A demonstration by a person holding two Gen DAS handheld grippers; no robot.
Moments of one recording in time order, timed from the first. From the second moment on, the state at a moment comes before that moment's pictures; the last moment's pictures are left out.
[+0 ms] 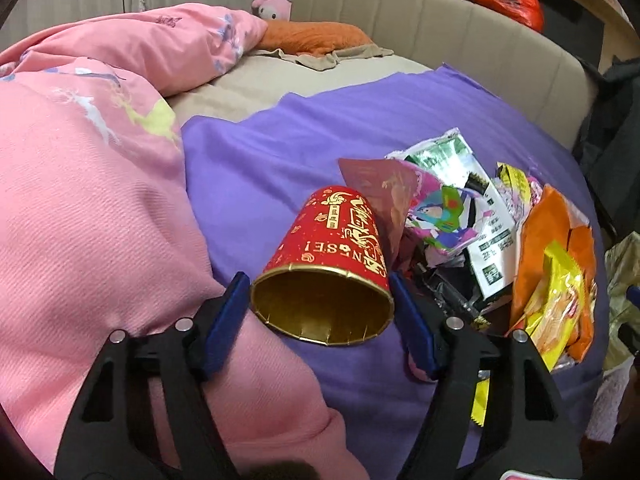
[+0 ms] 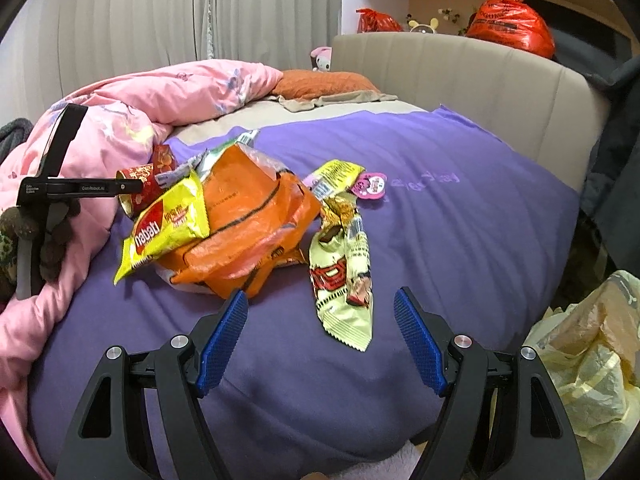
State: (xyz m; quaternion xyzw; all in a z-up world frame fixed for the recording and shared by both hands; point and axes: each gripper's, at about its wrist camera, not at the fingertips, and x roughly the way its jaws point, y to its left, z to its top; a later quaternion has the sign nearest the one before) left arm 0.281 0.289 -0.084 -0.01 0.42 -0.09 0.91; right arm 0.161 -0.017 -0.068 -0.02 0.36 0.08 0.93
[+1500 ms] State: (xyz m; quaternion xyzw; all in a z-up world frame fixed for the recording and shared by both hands) left arm 0.135 0.099 0.061 0.05 0.25 -0.22 0.94; right arm 0.101 -0.149 0.008 0.04 0.28 0.03 0.96
